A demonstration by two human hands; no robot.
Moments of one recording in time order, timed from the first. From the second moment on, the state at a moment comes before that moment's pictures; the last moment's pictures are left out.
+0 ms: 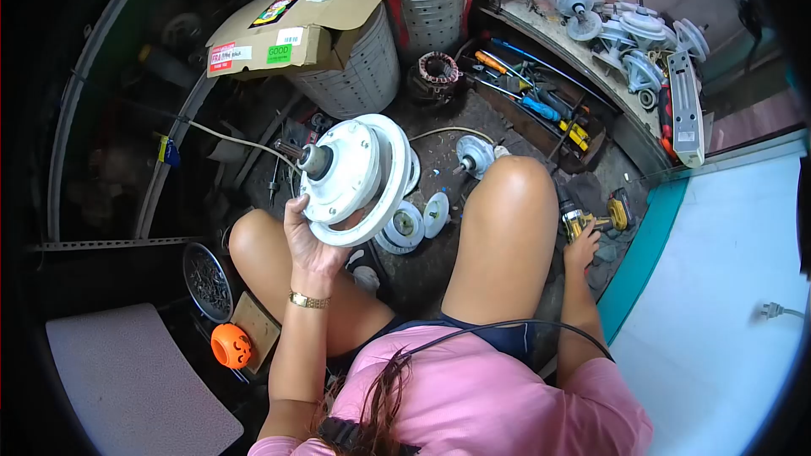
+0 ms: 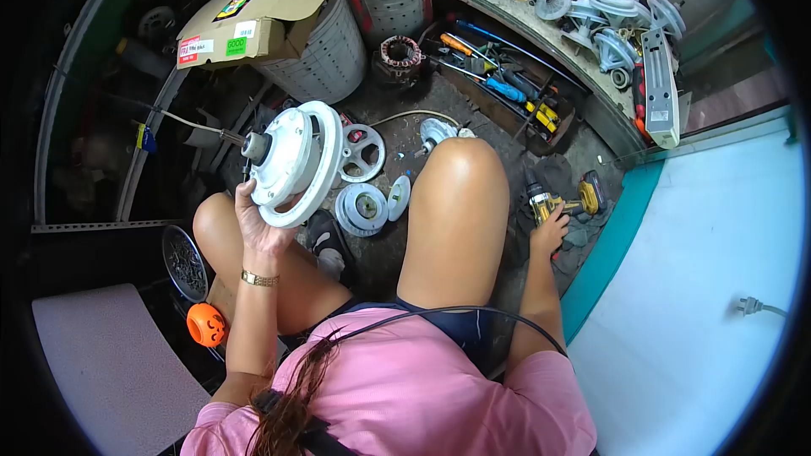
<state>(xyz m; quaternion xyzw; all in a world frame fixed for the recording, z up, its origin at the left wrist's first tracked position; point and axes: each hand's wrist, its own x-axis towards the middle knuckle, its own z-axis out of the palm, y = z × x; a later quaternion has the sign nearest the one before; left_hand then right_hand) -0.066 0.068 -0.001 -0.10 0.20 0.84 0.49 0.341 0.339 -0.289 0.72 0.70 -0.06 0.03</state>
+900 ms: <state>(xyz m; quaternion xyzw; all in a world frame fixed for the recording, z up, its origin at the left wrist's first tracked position) -0.074 0.074 0.008 -0.11 0.24 0.82 0.51 0.364 0.362 -0.287 0.74 0.62 -0.22 -0.14</state>
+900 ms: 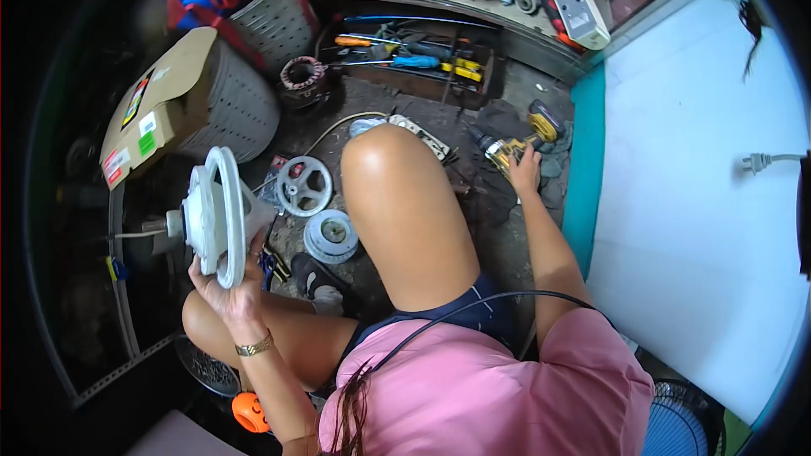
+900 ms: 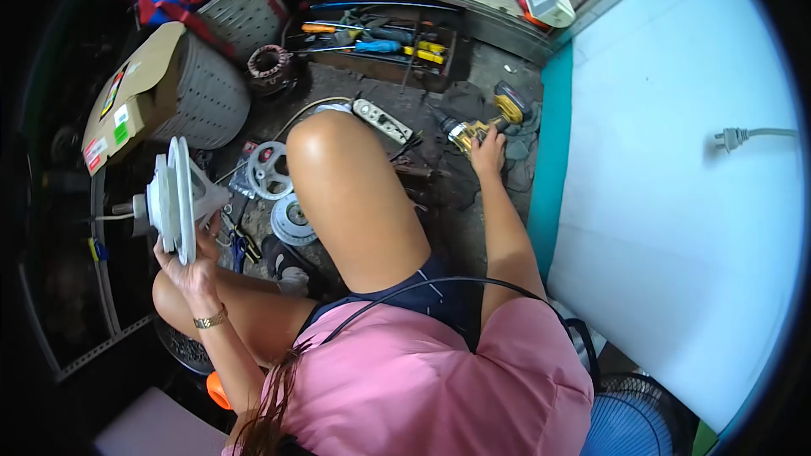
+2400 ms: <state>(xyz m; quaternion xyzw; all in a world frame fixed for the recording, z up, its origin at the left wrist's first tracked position) -0.009 0.040 -0.046 0.00 0.34 0.85 0.41 0.270 0.346 0.086 0.48 0.61 -0.62 -0.14</state>
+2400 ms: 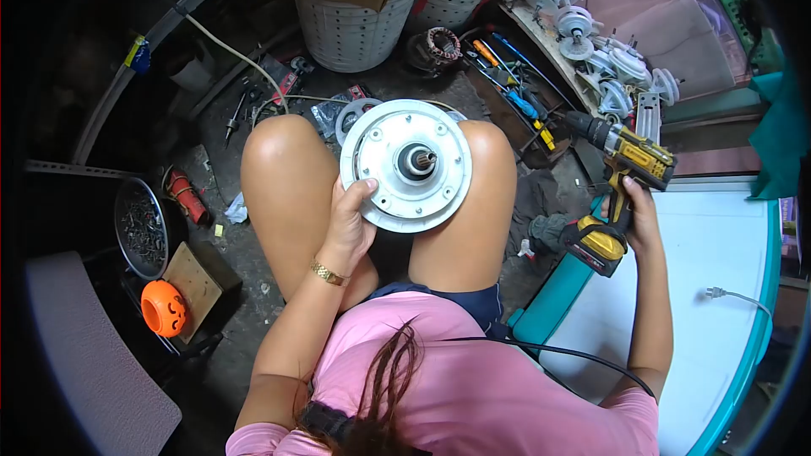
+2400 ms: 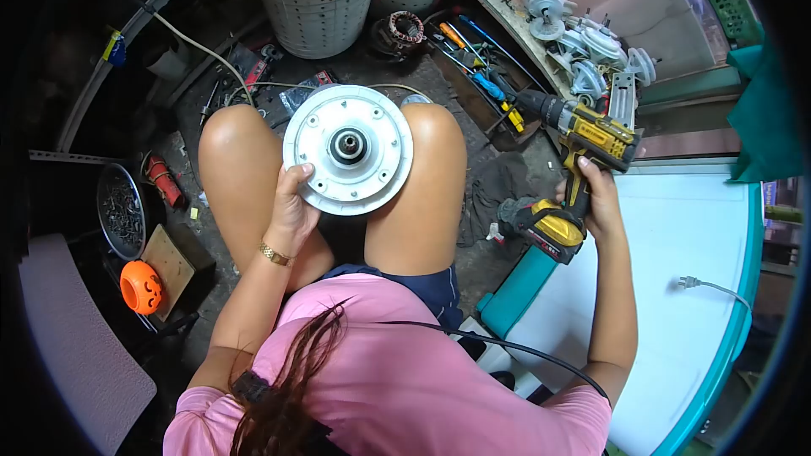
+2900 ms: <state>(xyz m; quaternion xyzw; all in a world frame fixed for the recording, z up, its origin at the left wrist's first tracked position) -0.004 0.039 -0.041 0.03 0.33 0.86 0.39 0.177 0.236 0.190 0.43 0.74 -0.52 0.02</state>
